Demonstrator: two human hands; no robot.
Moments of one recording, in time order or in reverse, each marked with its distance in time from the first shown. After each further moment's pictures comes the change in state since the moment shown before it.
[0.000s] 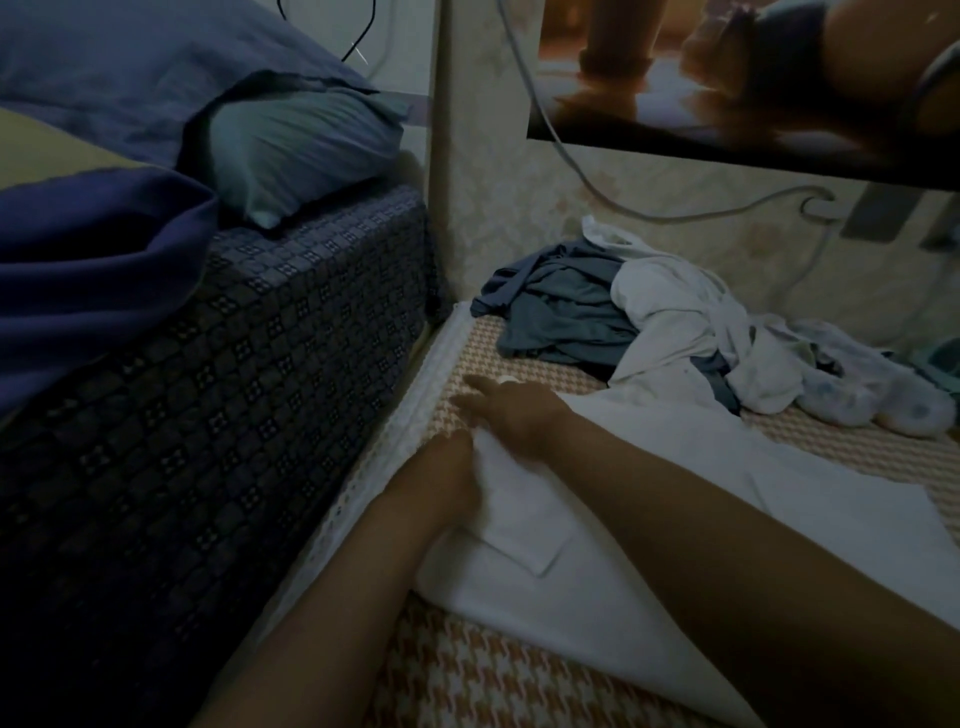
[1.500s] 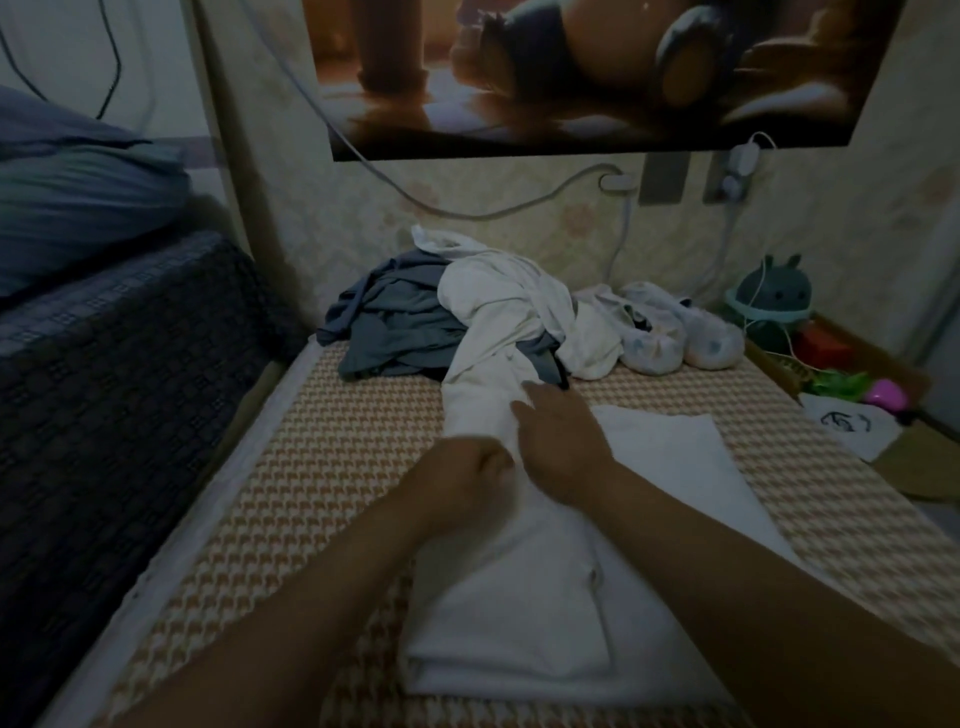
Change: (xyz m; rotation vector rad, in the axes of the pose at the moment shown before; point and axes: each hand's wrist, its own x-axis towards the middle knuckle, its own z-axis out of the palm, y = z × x) left_hand 0.034 0.181 0.081 -0.071 -0.120 0.401; right_hand -0.218 0.123 0.032 0.123 0.258 0.504
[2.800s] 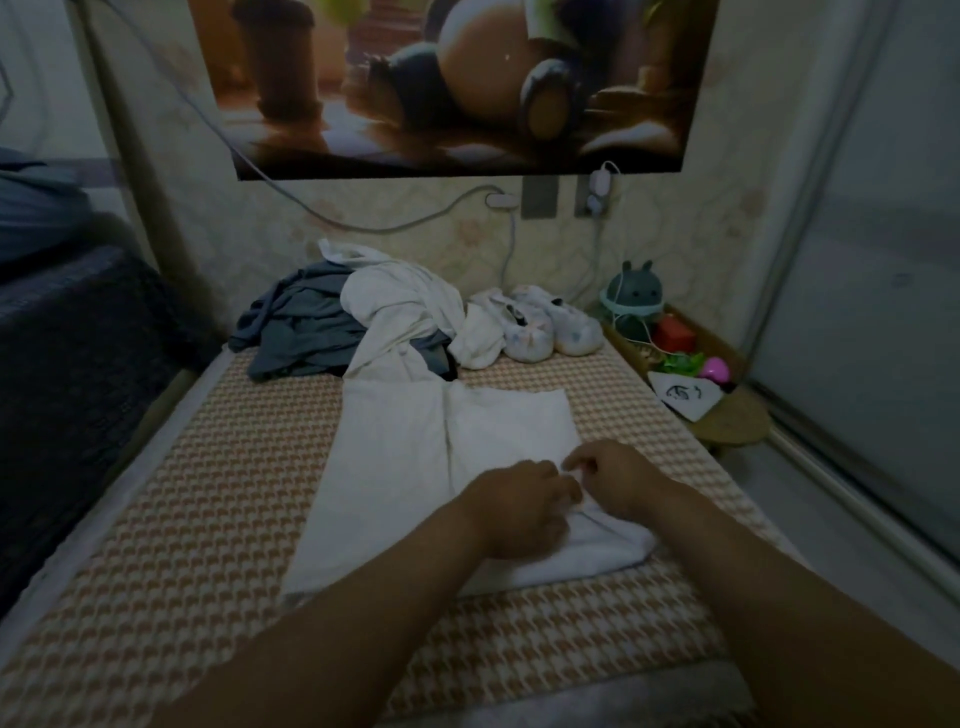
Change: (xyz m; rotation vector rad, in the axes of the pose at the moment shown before) left_hand -0.026 0.169 0.104 0.299 -0.242 0.456; right_hand -0.192 0.137 -0.076 0.472 -0.221 0.417
